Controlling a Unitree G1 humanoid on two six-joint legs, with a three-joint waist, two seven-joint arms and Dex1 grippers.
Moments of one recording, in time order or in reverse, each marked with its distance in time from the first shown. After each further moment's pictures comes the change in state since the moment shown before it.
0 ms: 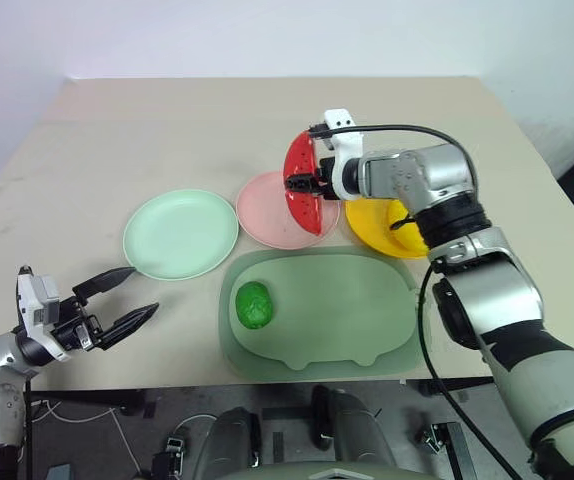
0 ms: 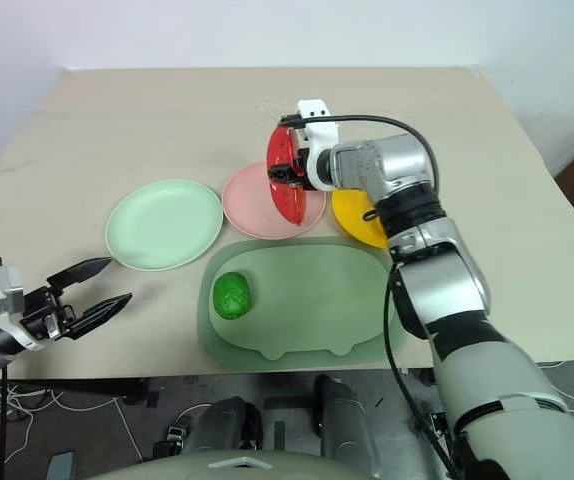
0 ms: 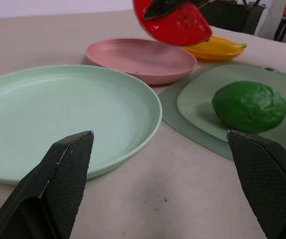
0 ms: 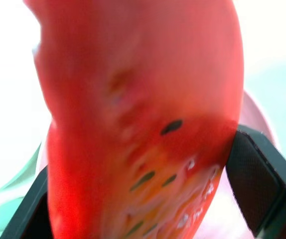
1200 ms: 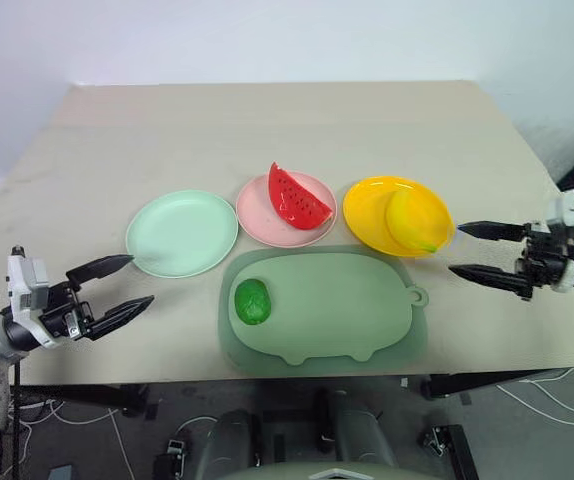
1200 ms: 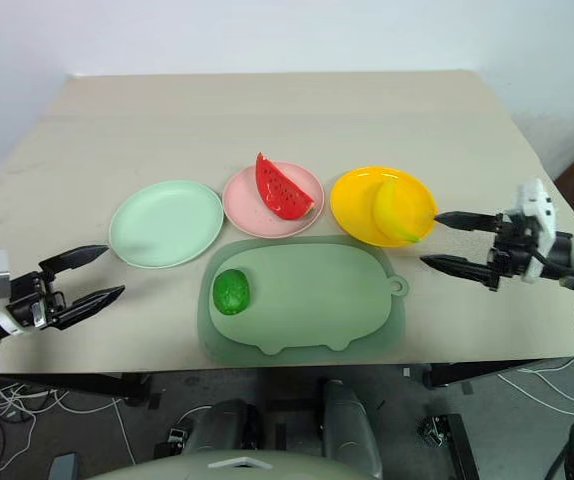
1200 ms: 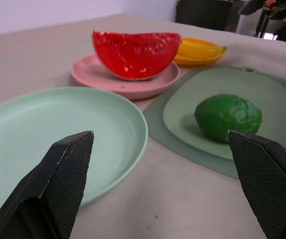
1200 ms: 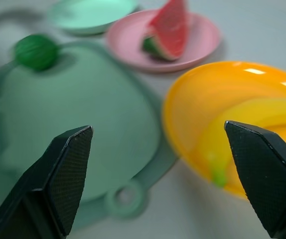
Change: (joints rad) left arm -0.073 0.097 0.008 -0.015 -0.029 0.060 -0.067; right arm 0.961 -0.706 -0.514 -0.506 0.014 -0.621 1.110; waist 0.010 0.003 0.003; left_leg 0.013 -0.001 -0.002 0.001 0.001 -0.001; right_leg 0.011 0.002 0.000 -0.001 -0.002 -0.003
